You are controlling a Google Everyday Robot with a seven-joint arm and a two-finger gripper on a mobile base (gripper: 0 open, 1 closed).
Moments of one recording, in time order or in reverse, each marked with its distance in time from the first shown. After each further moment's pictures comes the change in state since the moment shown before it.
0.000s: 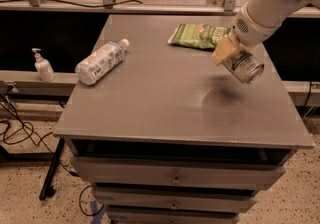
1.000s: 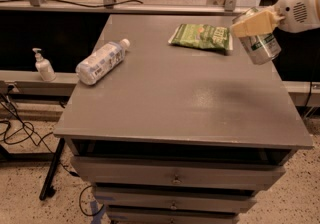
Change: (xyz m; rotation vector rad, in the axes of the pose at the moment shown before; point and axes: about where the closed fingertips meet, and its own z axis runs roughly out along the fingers) arm -0.020 -0.008 -0.088 -0.231 -0.548 -0.175
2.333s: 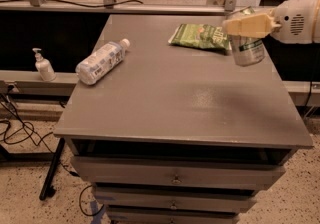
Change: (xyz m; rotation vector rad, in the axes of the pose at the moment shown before) arm -0.015 0.028 0.002 -0.102 -0.261 0.065
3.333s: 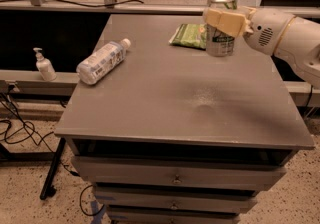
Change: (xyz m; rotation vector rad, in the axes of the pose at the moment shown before) arm -0.030 0.012 0.033 0.011 -0.379 -0.005
